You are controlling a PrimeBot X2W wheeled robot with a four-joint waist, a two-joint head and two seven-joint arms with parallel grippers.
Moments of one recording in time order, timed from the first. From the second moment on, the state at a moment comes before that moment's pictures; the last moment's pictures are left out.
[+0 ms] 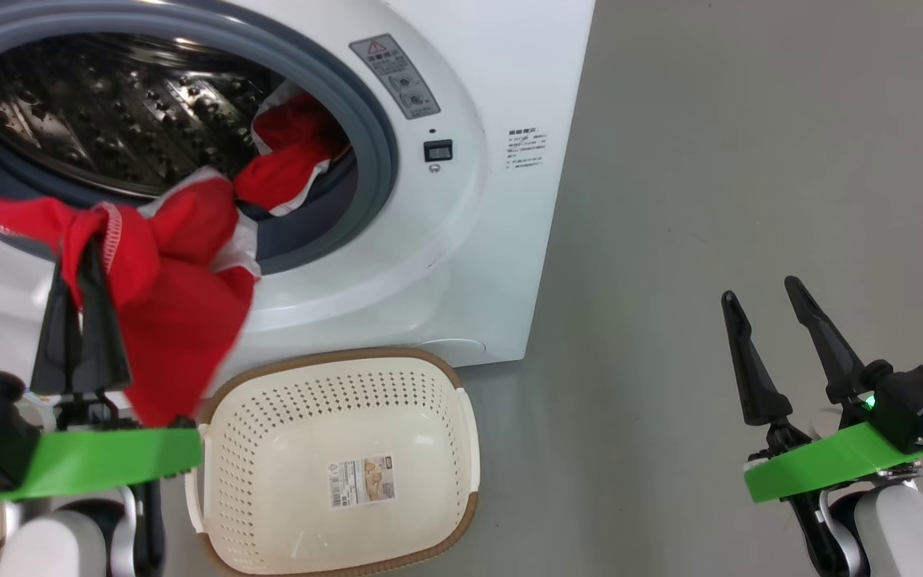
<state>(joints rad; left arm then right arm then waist) -0.29 0.09 0.08 -0.02 -0.20 0.05 -0.20 -0.16 -0.12 0.04 0.17 0.31 0.13 -0.26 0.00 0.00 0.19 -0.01</state>
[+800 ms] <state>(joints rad) -0.28 0.05 0.04 0.21 -0.42 0.03 -0.14 -0.19 -0.12 0.04 0.15 0.31 0.13 -0.26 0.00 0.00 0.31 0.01</state>
